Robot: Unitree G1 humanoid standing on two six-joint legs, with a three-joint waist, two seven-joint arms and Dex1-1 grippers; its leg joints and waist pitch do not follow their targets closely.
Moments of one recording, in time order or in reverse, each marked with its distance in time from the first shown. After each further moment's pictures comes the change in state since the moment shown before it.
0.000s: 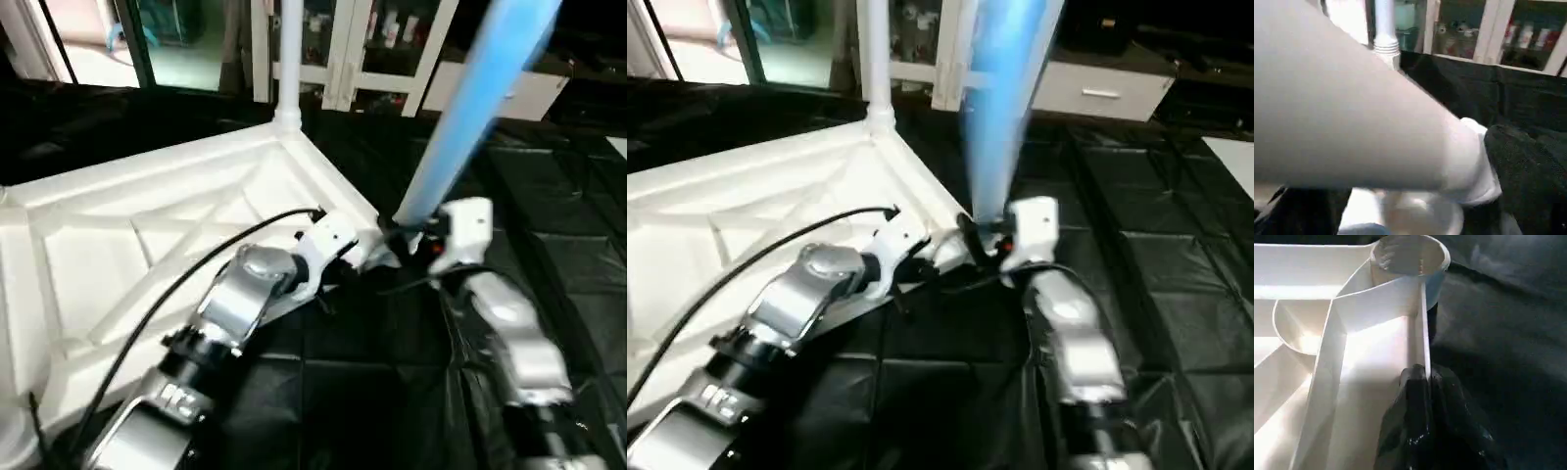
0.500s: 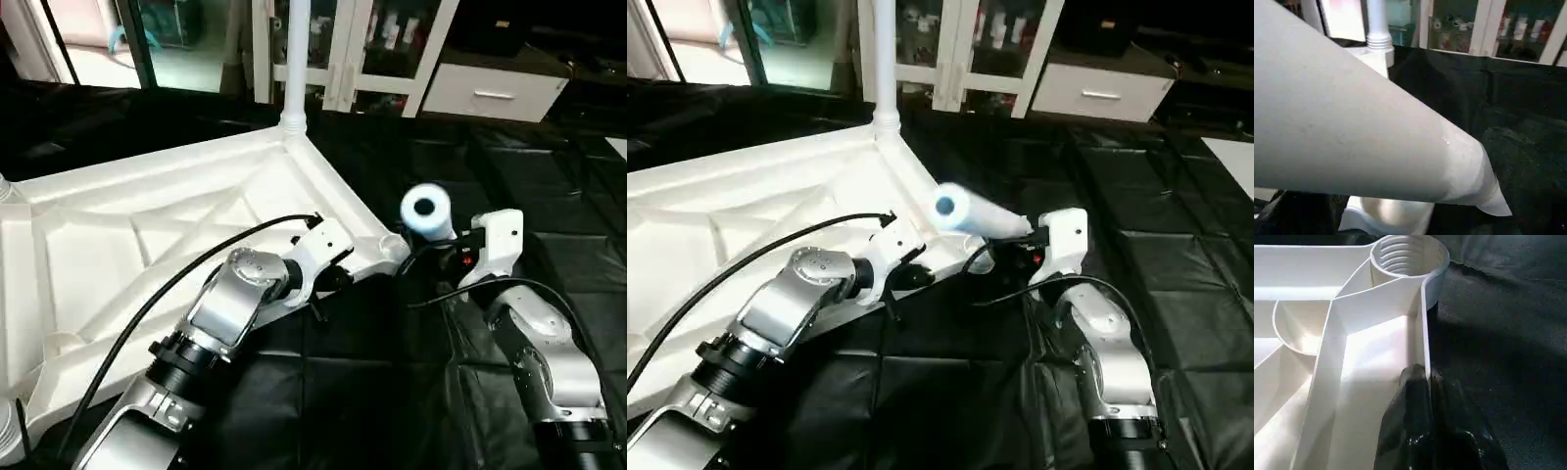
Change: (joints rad) left arm 0.016 0.023 -0.011 -0.028 -0.006 -0.004 -0.020; right arm 0.044 -0.014 -0.029 -0.043 0.037 0.026 0.027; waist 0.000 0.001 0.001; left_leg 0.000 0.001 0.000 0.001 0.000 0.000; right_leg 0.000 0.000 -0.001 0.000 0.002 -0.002
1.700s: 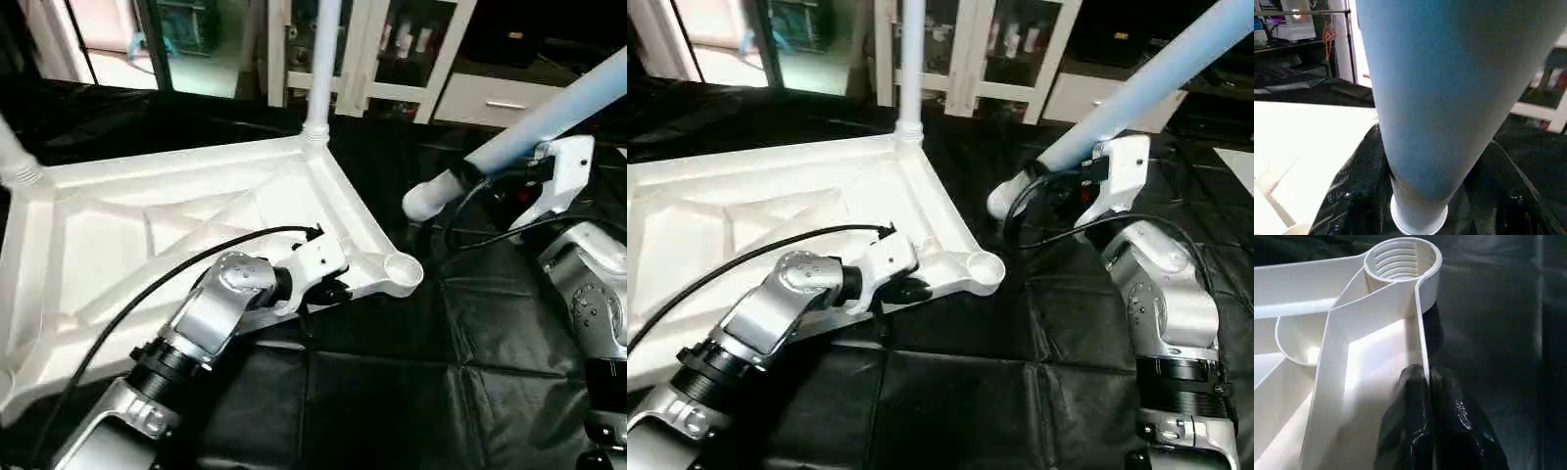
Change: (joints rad) left arm 0.030 0.109 -0.058 0.006 -0.012 -0.215 -0.163; right arm -0.217 -0.193 -0.127 0.073 0.156 0.130 0.150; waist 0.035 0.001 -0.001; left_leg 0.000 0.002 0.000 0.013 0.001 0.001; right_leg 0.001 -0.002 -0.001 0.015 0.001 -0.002
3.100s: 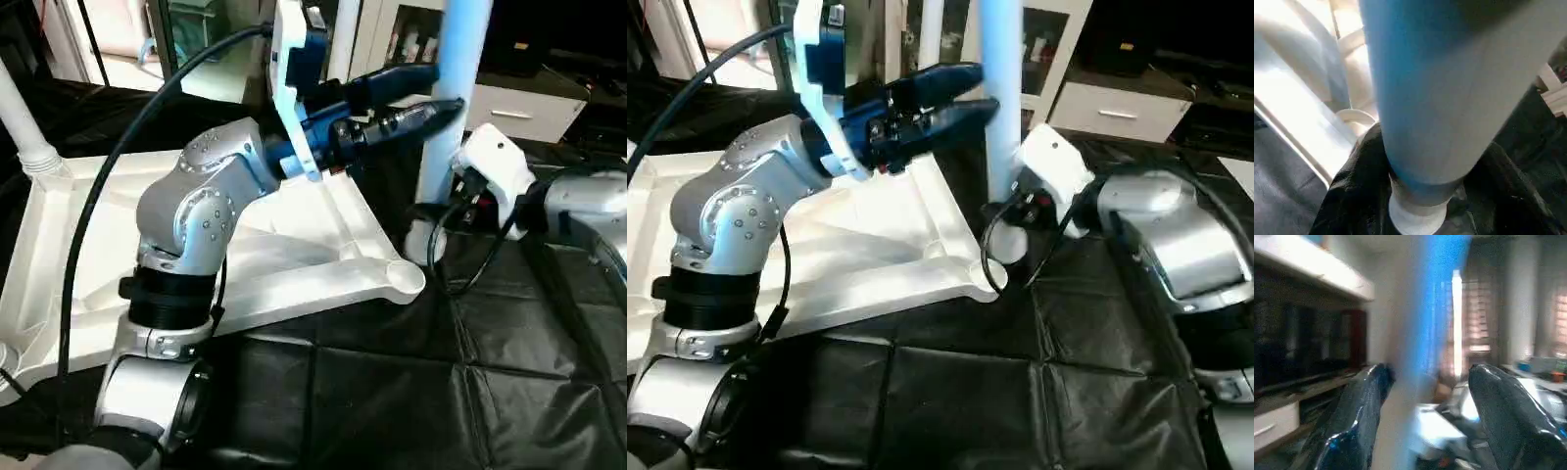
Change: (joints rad) left arm -0.326 -0.199 0.437 -0.173 -0.583 0.156 0.096; right arm -0.237 -0.344 0.458 -0.172 -0.213 0.271 0.337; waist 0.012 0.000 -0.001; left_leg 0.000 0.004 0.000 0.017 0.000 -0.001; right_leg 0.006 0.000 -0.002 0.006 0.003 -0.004
